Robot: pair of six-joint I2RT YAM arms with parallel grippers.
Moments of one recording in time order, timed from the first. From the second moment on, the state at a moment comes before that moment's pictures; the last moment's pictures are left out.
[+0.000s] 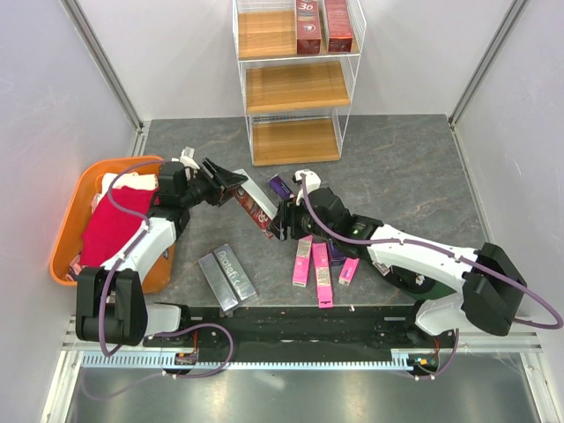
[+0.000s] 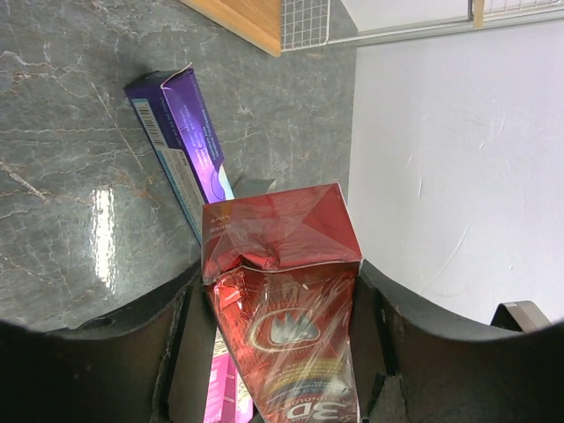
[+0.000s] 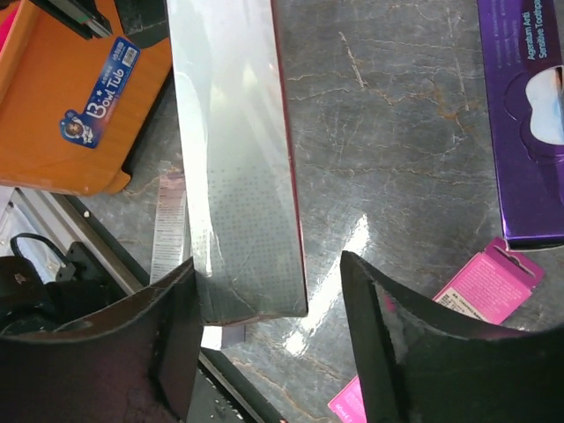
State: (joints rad) left arm -0.10 1.29 0.75 0.16 0.56 -1.02; right arm 0.92 1.39 0.95 -0.01 0.04 0.57
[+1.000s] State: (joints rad) left arm -0.08 1.17 0.96 -0.25 0.39 -0.71; right arm 0.76 1.41 0.95 0.08 -0.20 0.75
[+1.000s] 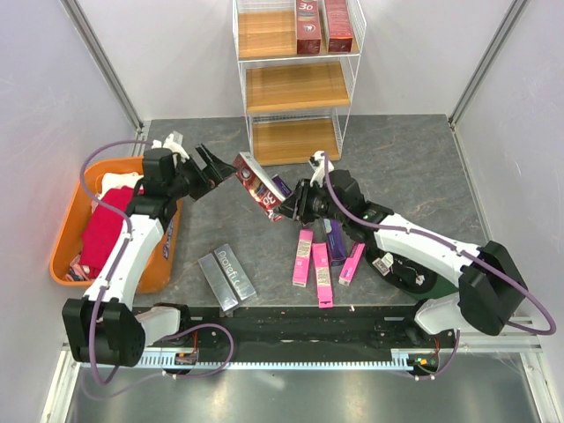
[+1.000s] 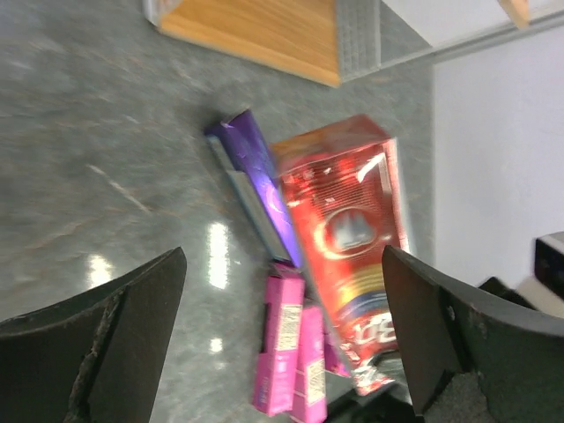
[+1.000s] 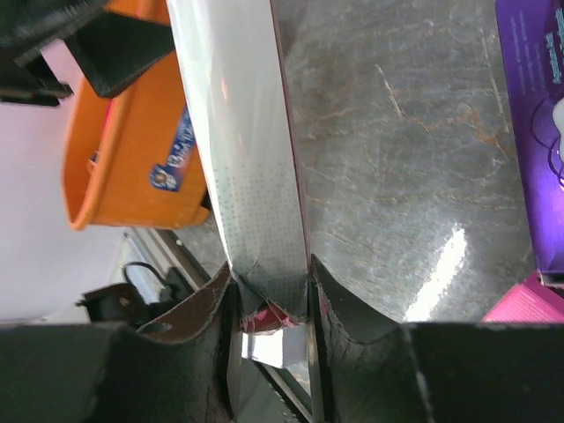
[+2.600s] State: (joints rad) left arm -0.08 1.17 0.98 -0.45 0.19 -0.53; right arm 0.43 2.06 2.11 0.11 -0.23 1.28
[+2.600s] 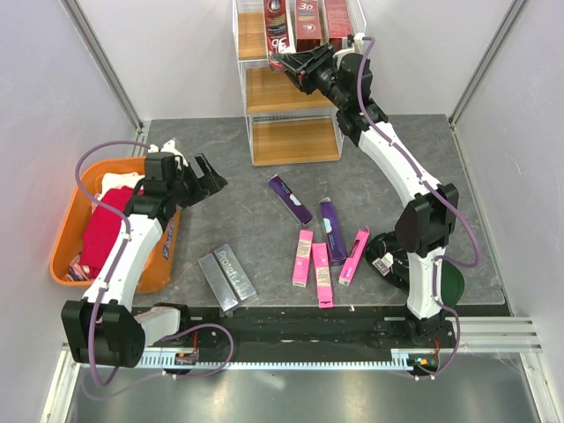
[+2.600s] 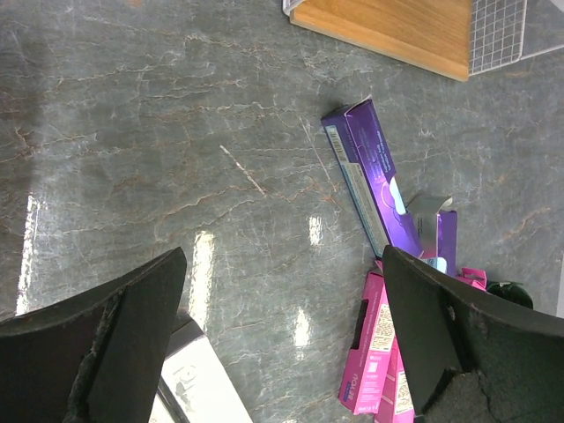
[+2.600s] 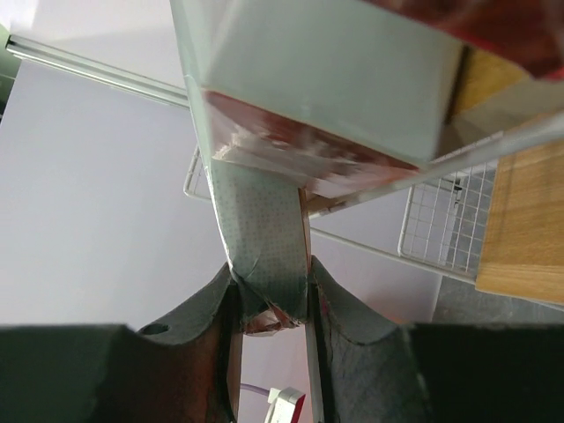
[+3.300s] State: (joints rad) left arm -0.08 1.16 0.97 -0.45 0.19 -0.53; right arm 0.41 2.07 2.10 0.22 -0.19 1.39
